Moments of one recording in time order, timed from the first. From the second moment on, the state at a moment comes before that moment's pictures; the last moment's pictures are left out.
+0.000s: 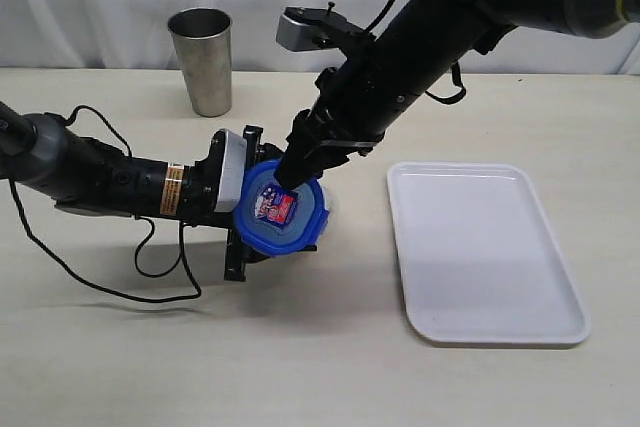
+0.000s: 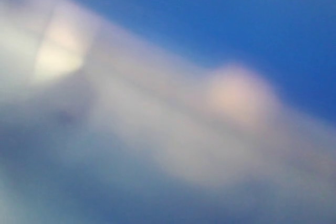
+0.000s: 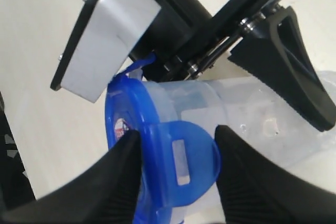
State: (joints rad) left arm -0.29 2.28 -1.11 1.39 -1.15 0.02; right arm 0.44 1.96 -1.54 0.62 1.10 -0.69
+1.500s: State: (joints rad) left arm -0.27 2.28 -1.13 1.44 -1.18 -0.13; right arm 0.44 1.83 -1.51 0.46 1.04 -0.67
